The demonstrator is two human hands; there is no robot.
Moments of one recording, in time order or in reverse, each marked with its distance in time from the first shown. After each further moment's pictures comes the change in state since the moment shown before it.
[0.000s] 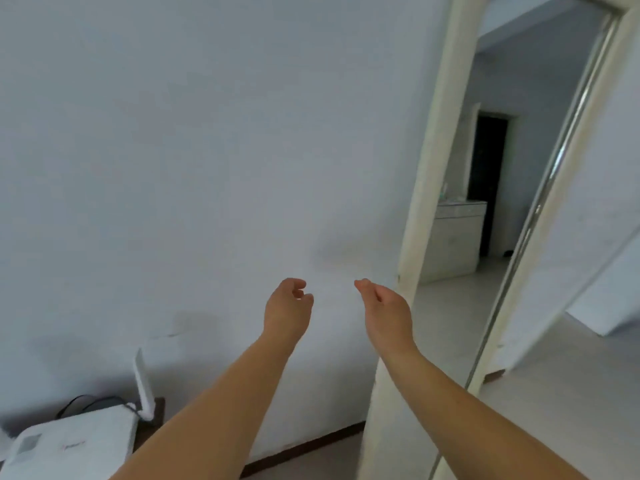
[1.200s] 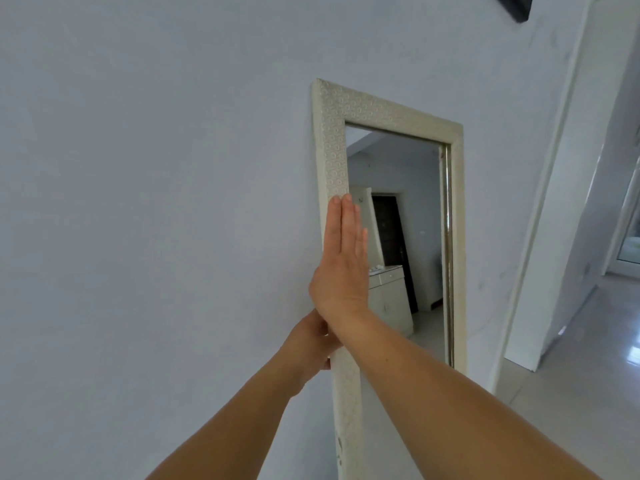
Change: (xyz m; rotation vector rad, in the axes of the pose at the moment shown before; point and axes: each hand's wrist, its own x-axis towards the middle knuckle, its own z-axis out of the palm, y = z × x) left_hand 0.080 0.199 0.100 -0.138 -0.663 0.372; right_hand 0.179 -0.141 -0.098 -0.522 0.703 -0.663
